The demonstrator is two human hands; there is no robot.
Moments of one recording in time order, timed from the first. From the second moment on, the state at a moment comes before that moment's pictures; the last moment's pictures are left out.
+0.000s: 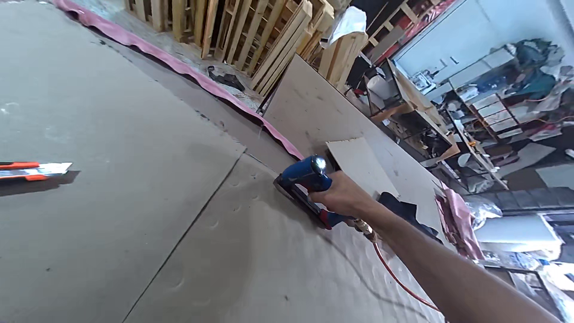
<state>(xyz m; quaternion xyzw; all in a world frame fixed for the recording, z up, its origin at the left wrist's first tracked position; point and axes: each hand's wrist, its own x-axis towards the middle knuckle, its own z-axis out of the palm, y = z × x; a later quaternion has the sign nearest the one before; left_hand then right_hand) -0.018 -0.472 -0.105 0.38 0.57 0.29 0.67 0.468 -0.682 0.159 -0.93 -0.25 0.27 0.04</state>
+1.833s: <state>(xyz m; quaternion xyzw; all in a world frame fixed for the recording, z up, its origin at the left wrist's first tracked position) 0.386 -0.966 0.014 0.96 -0.18 0.14 0.15 0.177 -1.363 0.112 -0.94 0.06 0.05 0.34</state>
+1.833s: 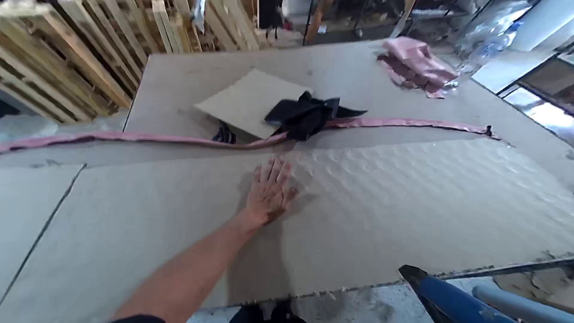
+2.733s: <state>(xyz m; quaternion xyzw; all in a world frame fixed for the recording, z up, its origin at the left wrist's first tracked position) 0.177 -0.965 0.012 0.98 0.00 0.04 0.19 0.493 -1.061 0.172 -0.91 -0.32 0.25 0.02</state>
